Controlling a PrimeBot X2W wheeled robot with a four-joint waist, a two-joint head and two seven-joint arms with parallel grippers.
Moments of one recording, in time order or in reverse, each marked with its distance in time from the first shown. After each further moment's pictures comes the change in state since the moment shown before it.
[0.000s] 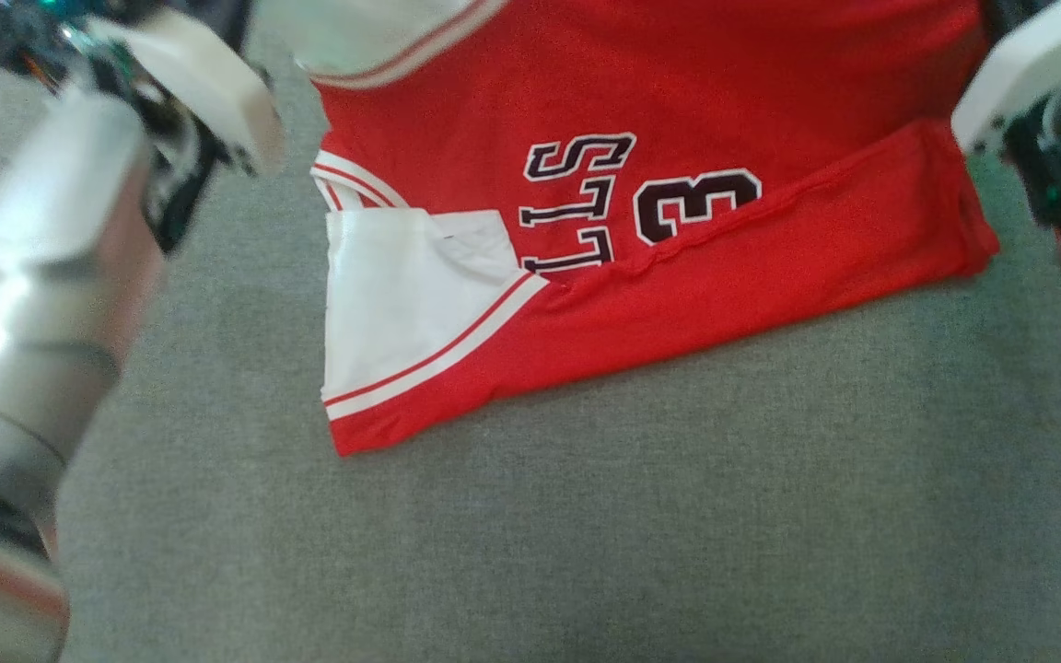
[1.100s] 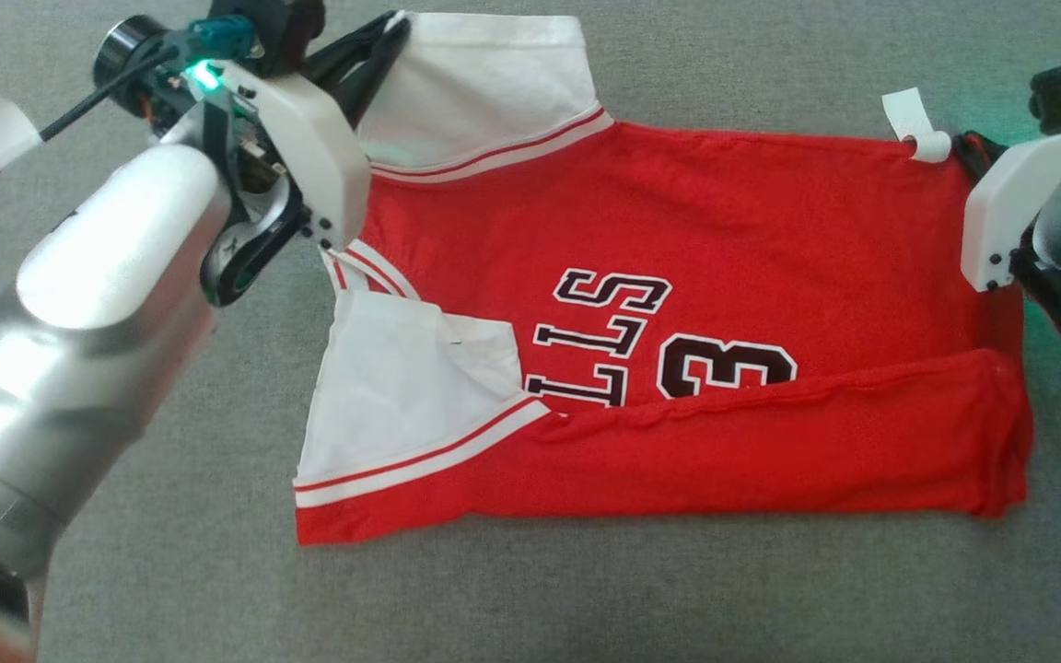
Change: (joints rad) left arm 0.112 0.072 -0.013 -0.405 0.023 0.019 0.331; right arm 0.236 -0.087 -0.069 -0.176 -0.223 0.000 0.344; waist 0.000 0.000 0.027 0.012
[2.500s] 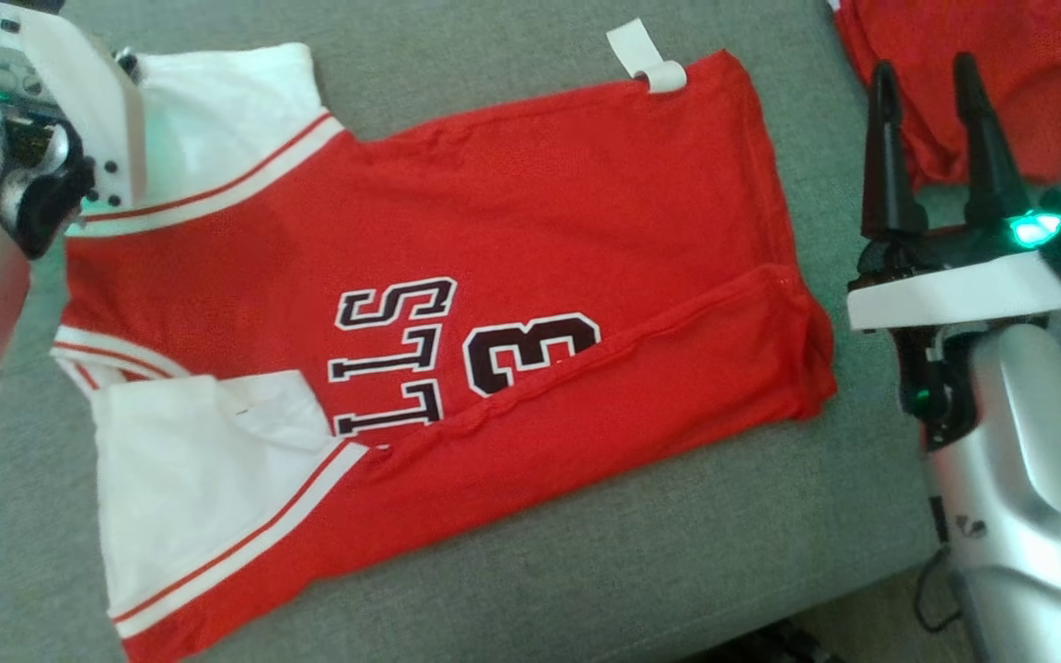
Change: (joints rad) left arm -0.066 0.076 0.153 0.368 -0.009 -0.020 0.337; right arm 0.405 0.357 -0.456 -0.628 -0.148 0.000 -0.520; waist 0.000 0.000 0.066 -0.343
